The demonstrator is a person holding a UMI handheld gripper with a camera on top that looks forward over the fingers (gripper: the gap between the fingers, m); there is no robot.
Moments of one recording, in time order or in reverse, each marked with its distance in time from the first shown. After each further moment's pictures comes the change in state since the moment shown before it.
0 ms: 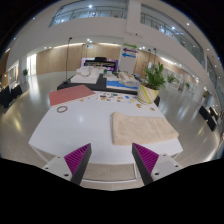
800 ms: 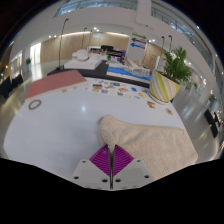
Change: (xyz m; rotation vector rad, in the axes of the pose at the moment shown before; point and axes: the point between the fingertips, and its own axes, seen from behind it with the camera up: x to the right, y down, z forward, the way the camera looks) arm 0.033 -0.017 0.227 -0.106 -0.046 -0.080
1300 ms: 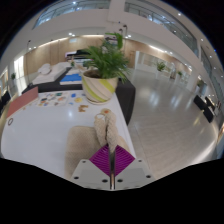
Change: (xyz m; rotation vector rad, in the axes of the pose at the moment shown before) arm 0.294 0.003 -0.024 0.006 0.114 0.160
